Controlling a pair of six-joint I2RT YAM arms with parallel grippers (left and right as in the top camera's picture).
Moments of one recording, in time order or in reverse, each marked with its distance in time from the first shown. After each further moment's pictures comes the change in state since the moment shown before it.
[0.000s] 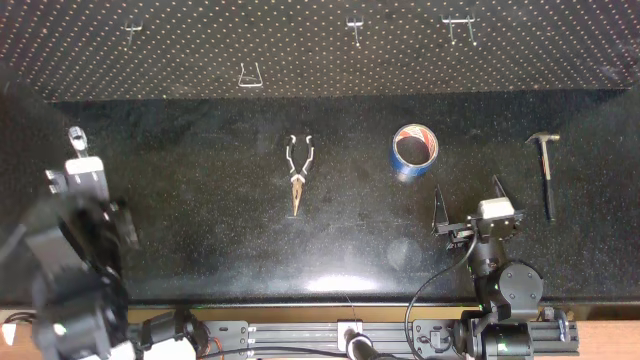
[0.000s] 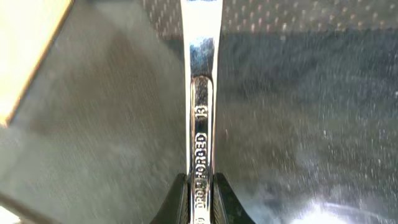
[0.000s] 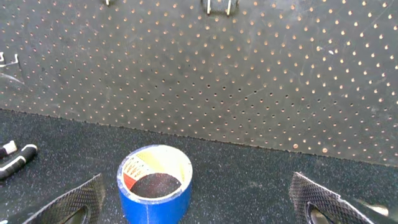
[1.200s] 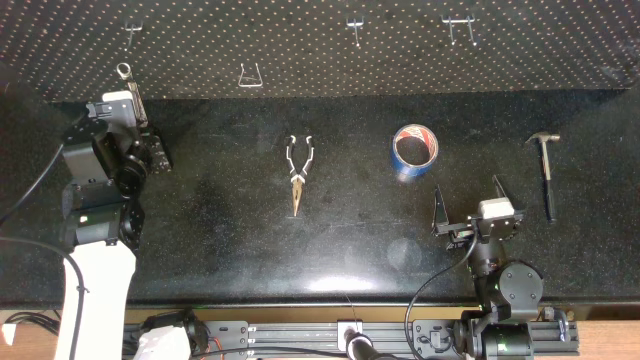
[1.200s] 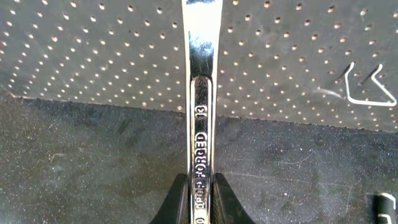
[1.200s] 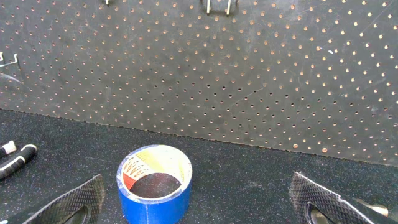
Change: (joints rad) left arm -0.115 0.473 -0.023 0.549 0.279 -0.217; right arm 0.000 -0.001 0.000 -0.001 0.000 0.000
